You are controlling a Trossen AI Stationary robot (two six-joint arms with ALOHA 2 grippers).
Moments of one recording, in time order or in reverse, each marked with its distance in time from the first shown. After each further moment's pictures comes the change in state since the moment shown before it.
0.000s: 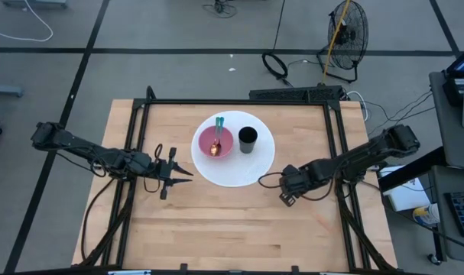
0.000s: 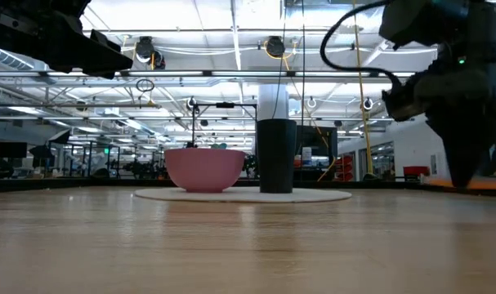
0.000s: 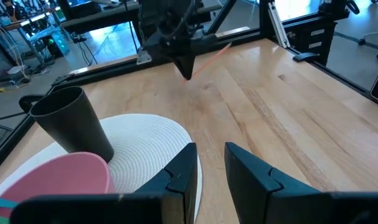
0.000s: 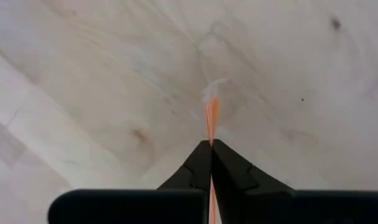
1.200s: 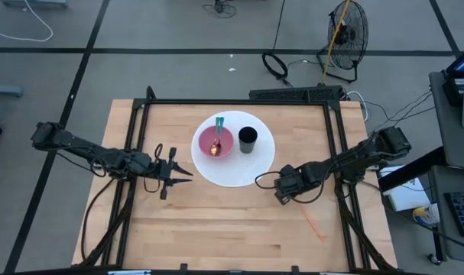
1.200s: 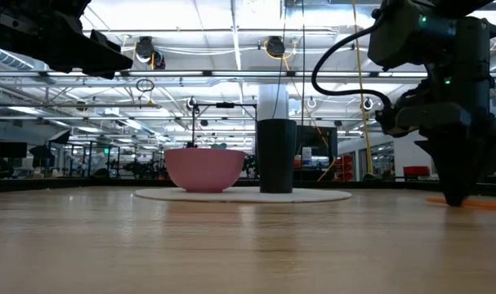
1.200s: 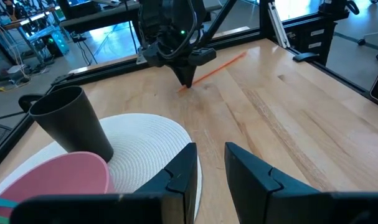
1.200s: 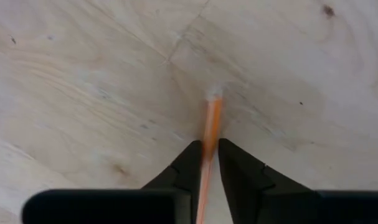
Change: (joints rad) left arm 0.000 0.000 0.000 0.000 0.000 -0.003; right arm -0.002 0.123 0.004 -0.003 0.001 0.124
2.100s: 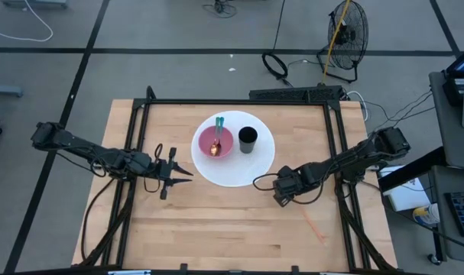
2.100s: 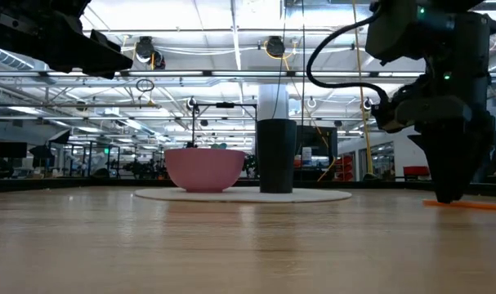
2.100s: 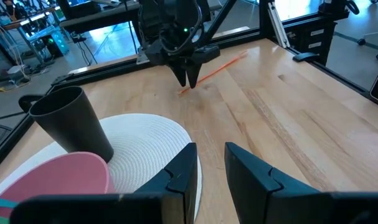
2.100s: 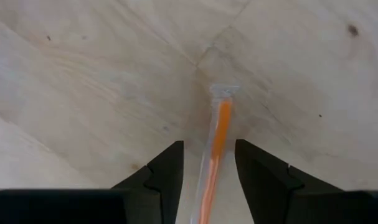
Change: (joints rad) left arm 0.000 0.000 0.000 0.000 0.000 0.001; right arm 0.000 0.002 0.052 0.002 0.050 -0.070
